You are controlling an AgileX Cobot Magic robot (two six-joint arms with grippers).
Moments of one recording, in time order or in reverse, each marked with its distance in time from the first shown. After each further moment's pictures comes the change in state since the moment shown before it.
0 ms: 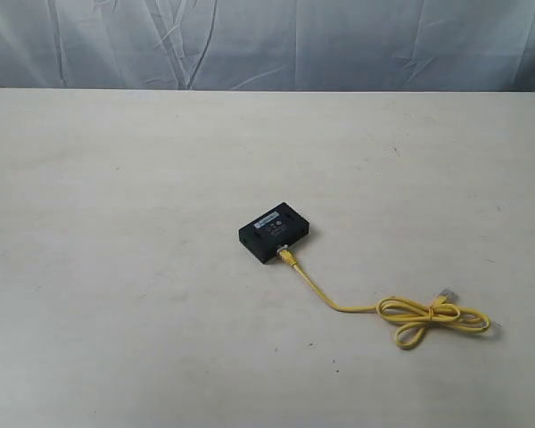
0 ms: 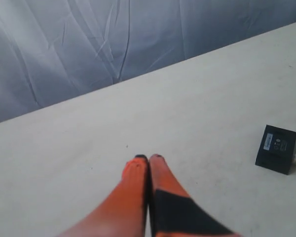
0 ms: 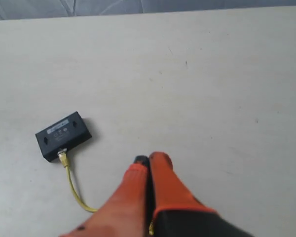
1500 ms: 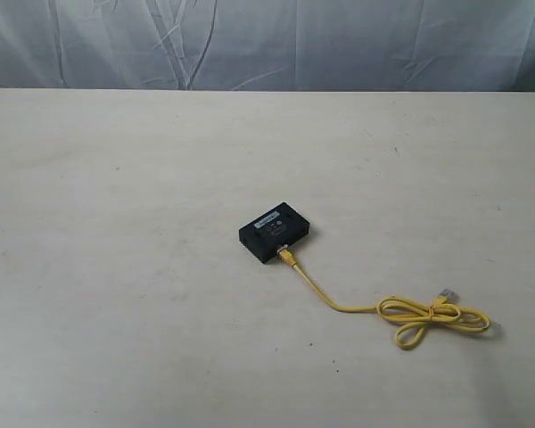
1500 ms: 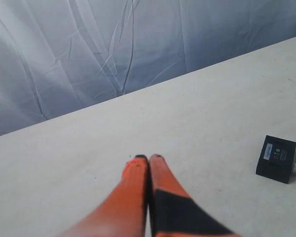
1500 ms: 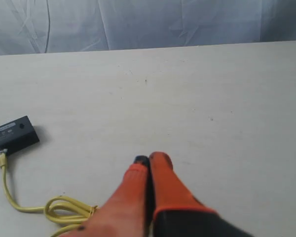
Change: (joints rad) left arm 0.000 -0.051 0.000 0.000 0.004 0.000; right arm -0.100 -0.653 0.574 -0.095 -0.214 0.000
